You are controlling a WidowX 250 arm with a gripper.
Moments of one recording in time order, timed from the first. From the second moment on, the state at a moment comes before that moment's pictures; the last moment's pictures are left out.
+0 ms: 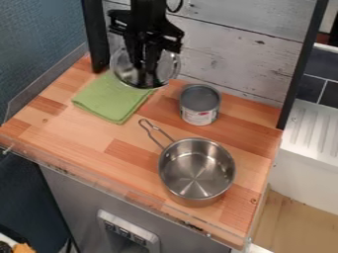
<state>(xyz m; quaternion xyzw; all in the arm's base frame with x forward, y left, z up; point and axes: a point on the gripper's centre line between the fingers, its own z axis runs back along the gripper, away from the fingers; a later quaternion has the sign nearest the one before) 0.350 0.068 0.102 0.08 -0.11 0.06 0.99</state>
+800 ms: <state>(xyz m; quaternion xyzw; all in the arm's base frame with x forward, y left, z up) 0.305 -0.067 0.069 0.02 -0.08 -0.07 0.99</state>
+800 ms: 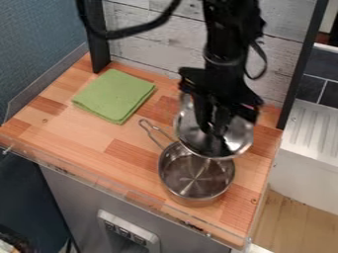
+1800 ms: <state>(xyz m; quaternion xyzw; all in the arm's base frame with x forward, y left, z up) 0.273 -0.064 0.030 0.02 -0.02 -0.07 1.00</state>
